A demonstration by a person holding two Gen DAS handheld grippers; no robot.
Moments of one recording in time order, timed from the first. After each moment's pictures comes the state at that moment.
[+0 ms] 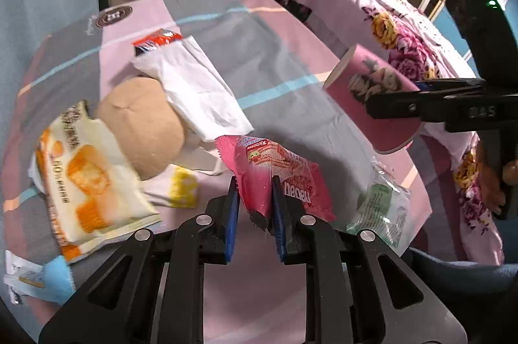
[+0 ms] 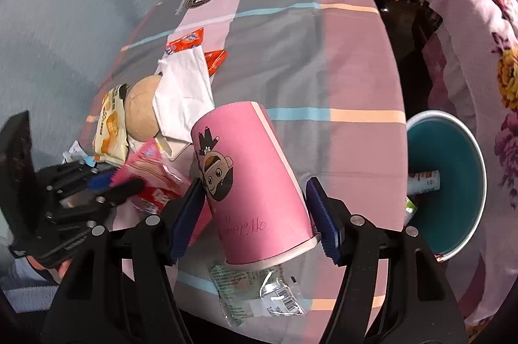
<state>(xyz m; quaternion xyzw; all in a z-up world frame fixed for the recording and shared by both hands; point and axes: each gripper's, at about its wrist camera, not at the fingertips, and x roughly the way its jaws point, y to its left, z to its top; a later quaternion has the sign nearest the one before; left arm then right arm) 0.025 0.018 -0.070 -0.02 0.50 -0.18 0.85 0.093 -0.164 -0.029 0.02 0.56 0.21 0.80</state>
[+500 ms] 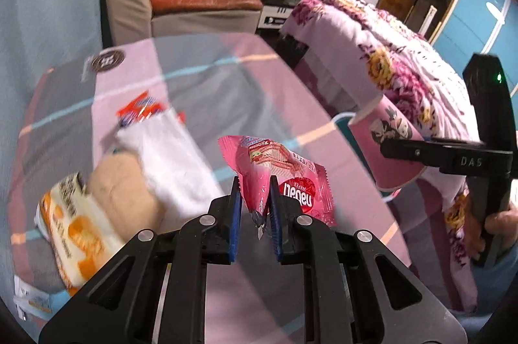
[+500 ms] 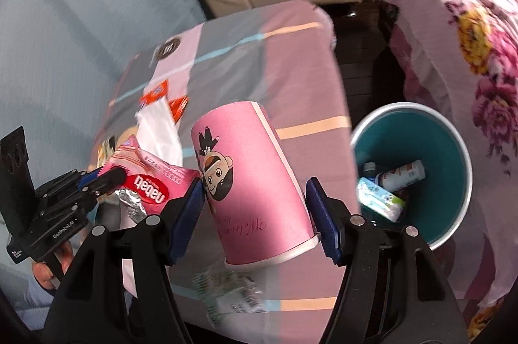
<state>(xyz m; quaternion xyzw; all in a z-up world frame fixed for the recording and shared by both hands) 0.062 -0.019 -0.016 -0.03 0.45 -0.17 0.88 0.094 -0.253 -0.009 0.12 0.51 0.16 0.84</state>
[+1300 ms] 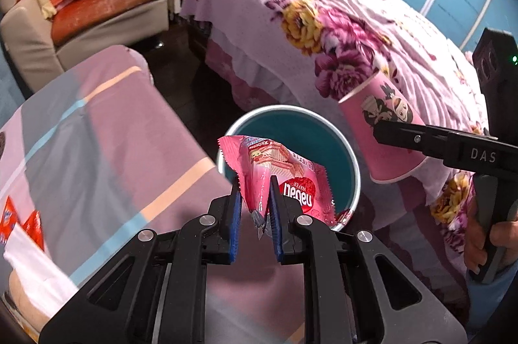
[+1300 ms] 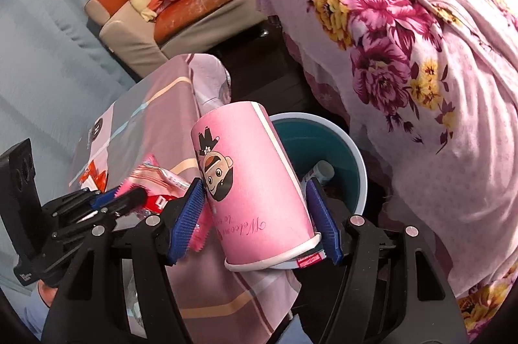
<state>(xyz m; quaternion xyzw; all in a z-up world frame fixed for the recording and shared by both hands) 0.133 -0.229 -0.045 0.07 0.48 -0.29 0.82 0.091 -0.426 -0.032 0.22 0.48 0.02 0.85</state>
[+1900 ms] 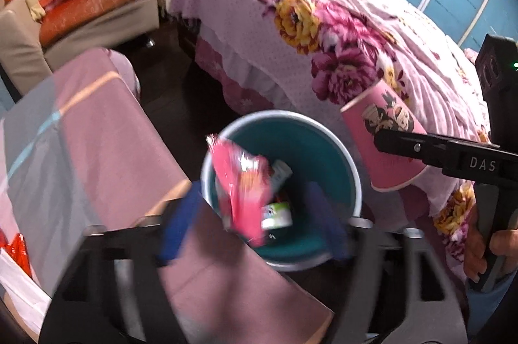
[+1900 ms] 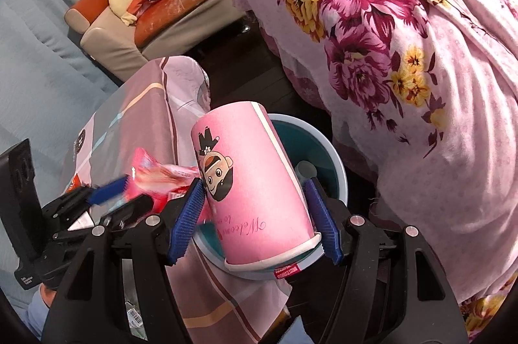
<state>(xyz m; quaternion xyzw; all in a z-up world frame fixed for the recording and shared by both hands) 0.154 -0.253 -0.056 0.08 0.48 -0.30 0.82 0.101 -0.451 -0.047 0.23 0.49 -0.01 0.84</state>
